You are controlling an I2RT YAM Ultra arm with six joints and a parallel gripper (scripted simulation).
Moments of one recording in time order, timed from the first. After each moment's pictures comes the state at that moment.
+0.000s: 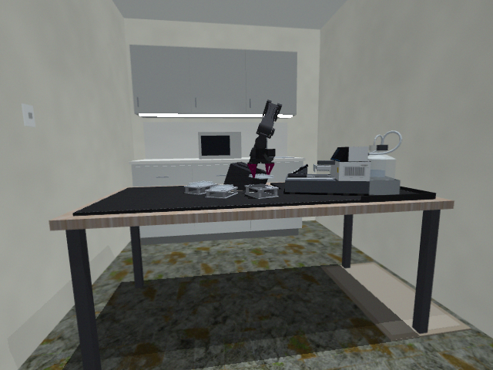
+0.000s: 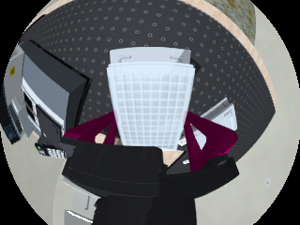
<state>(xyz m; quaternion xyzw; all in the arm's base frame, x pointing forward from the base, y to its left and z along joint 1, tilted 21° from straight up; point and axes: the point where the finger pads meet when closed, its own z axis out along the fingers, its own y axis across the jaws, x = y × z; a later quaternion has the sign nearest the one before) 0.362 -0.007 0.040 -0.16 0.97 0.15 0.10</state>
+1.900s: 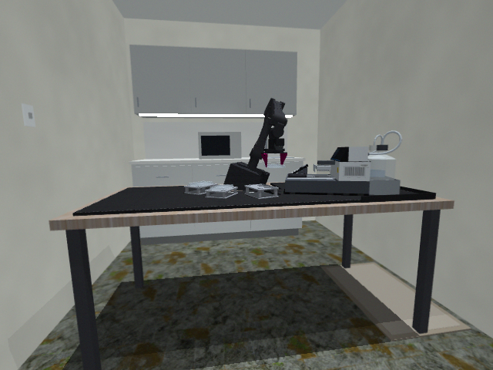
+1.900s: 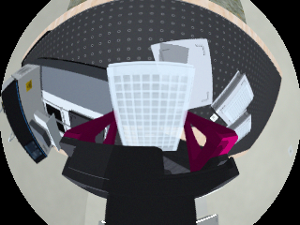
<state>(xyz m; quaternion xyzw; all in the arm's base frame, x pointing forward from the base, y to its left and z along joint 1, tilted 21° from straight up) 0.325 0.051 0.109 -0.03 0.98 0.16 0.07</state>
